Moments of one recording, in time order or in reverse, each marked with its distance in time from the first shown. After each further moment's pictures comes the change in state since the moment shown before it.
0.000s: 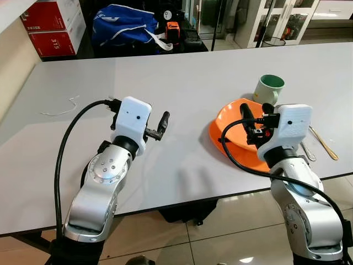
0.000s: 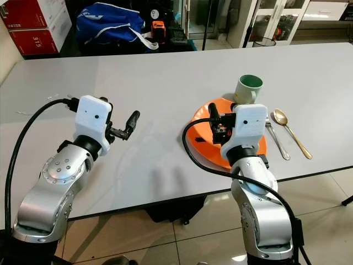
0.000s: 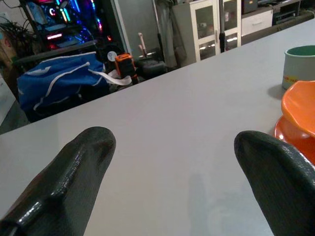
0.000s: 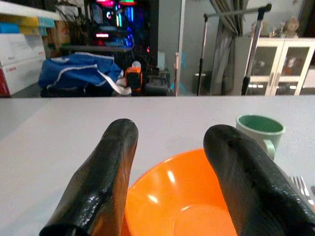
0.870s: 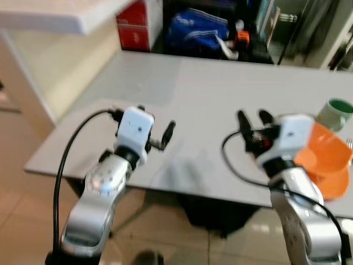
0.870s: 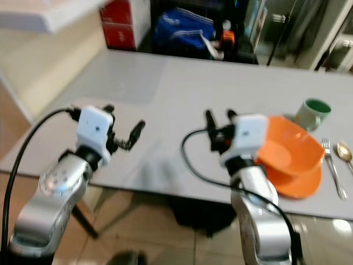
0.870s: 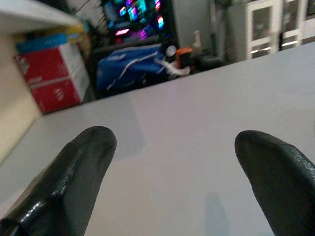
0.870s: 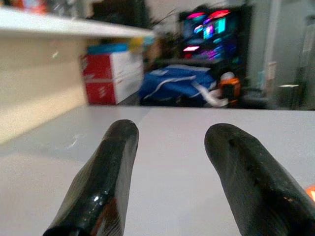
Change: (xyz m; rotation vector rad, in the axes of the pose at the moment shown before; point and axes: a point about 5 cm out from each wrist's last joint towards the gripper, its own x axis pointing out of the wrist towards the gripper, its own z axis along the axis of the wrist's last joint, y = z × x) left arm -0.013 -0.010 -0.007 -0.017 -0.030 -0.104; right arm -0.013 -0.001 -0.010 0.083 -0.012 0.017
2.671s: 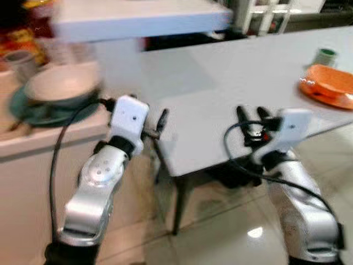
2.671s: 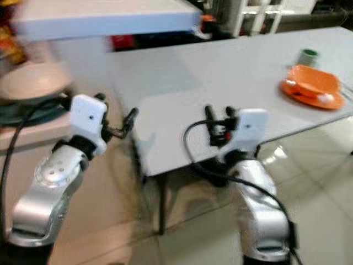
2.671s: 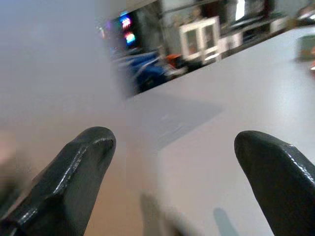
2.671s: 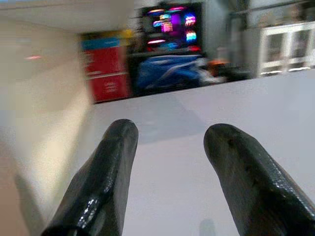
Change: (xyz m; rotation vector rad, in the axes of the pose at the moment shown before) left arm 0.004 0.023 0.010 0.048 -0.018 0.122; right arm 0.014 0.018 0.002 0.077 0.005 0.090
